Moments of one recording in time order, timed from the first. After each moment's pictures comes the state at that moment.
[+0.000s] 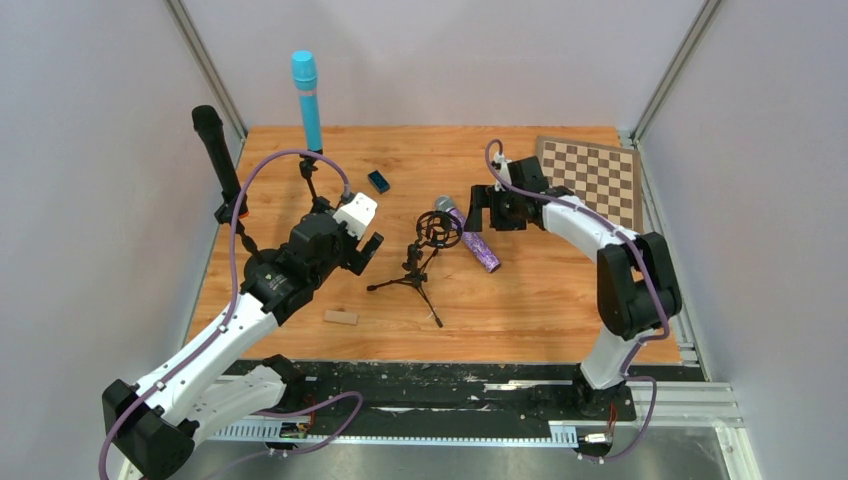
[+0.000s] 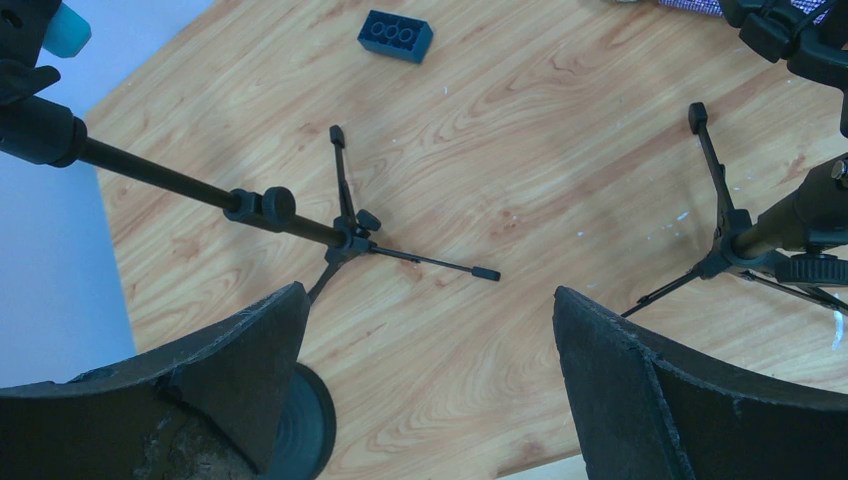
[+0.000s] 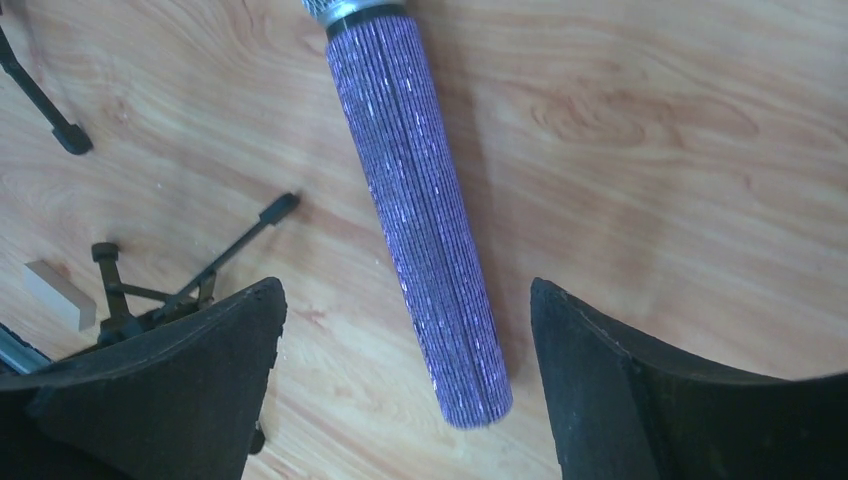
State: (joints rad) left arm -0.62 0.91 0.81 -0.35 -0.28 0.25; right arm 0.34 1.71 1.19 -0.36 -0.30 0.26
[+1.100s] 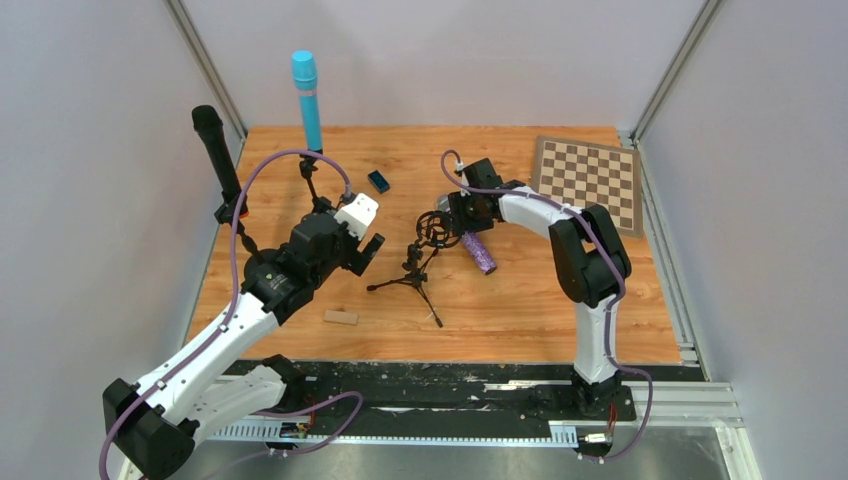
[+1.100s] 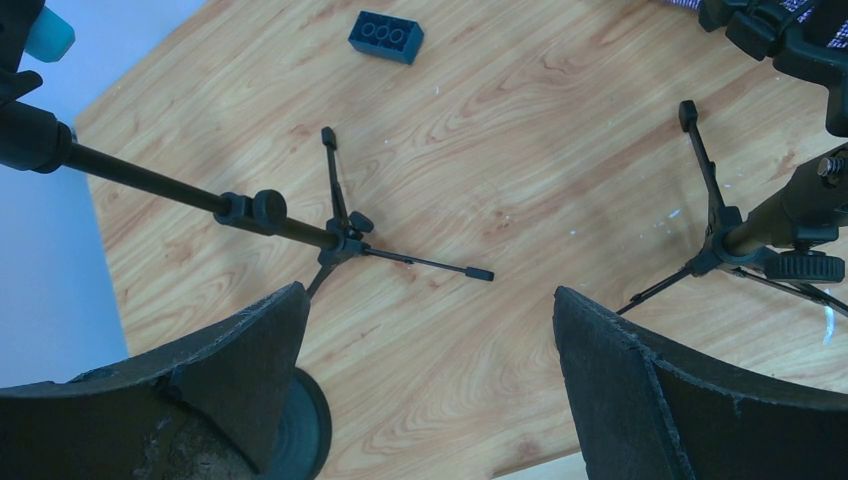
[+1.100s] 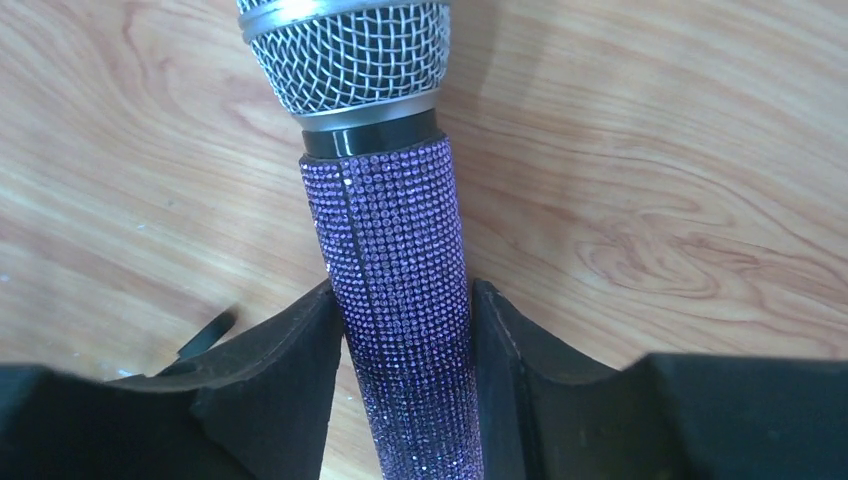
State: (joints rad) left arm -0.62 0.91 0.81 -0.36 -0.27 0.25; right arm 0.46 2.06 1.45 -0.41 -0.12 0.20
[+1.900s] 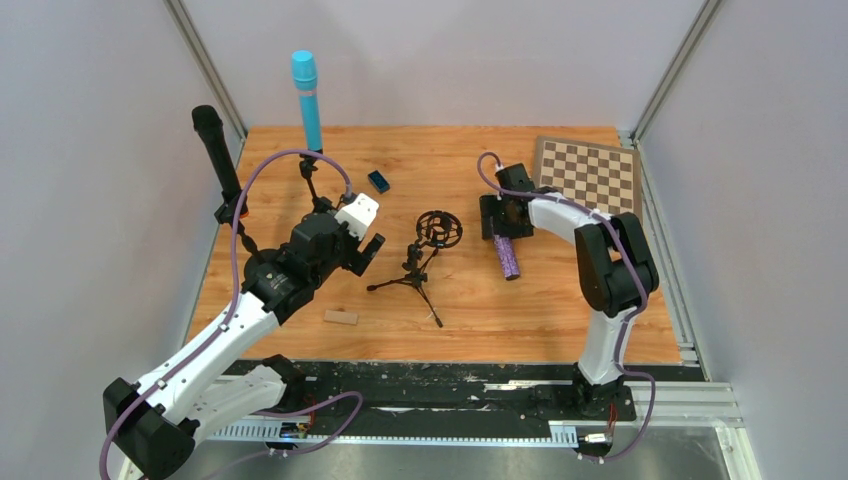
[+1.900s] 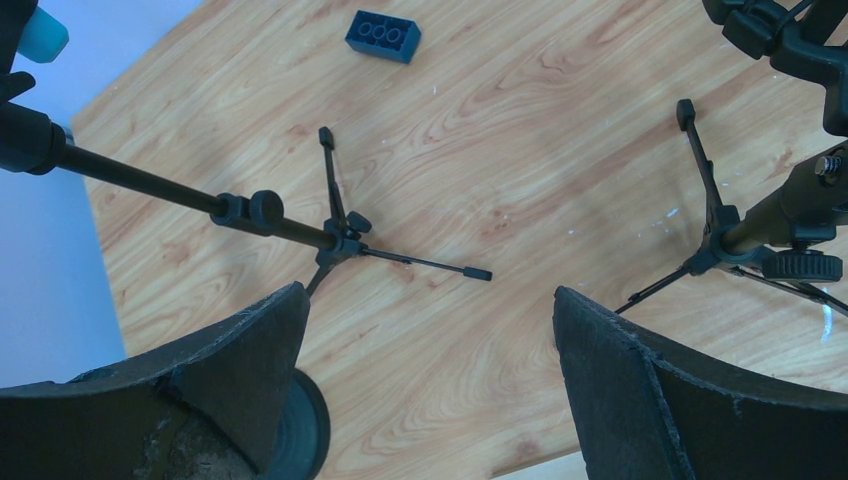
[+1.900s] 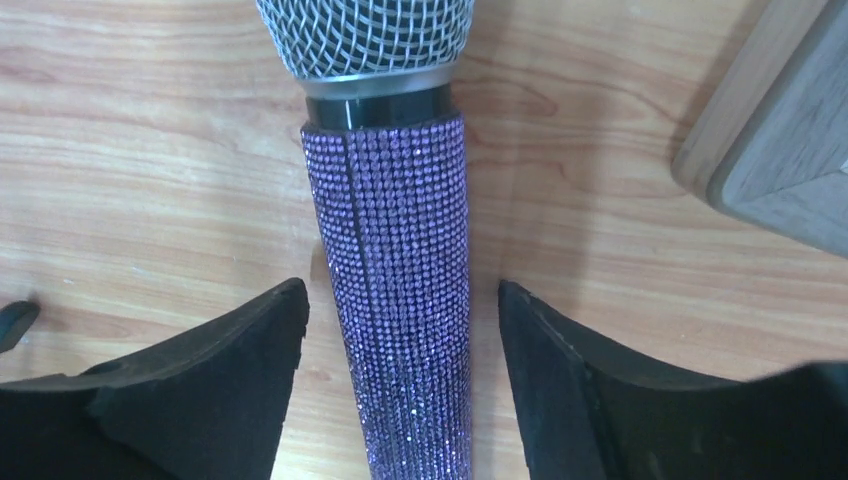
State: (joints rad) left arm -0.62 0.92 0.81 -0.36 -0.26 0.25; right arm 0.34 1.92 1.28 -0.40 0.02 0.26
